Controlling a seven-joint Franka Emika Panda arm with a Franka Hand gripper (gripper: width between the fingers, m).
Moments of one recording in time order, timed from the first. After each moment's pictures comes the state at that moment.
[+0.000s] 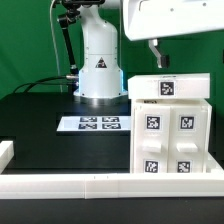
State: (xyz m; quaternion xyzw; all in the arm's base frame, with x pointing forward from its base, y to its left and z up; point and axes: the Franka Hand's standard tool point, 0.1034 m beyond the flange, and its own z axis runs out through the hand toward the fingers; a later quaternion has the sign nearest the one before) arm 0.624 0.109 0.193 -0.98 0.21 0.00 0.07
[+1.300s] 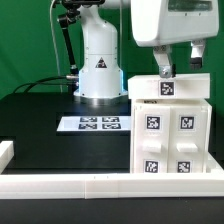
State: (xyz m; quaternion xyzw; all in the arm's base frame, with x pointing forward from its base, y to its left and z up) arm 0.621 0.092 0.180 -0.90 -0.43 -0.04 0.02
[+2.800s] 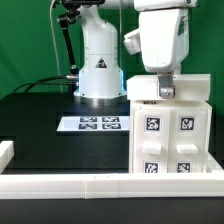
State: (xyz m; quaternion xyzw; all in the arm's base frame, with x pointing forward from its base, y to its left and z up) arm 0.617 0.078 0.149 -0.84 -0.55 -0.04 0.02
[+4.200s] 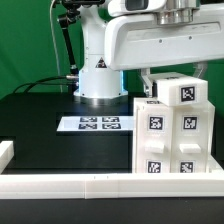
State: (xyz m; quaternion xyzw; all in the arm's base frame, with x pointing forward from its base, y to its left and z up) arm 0.617 0.082 0.147 -1.00 -0.03 -0.03 0.04
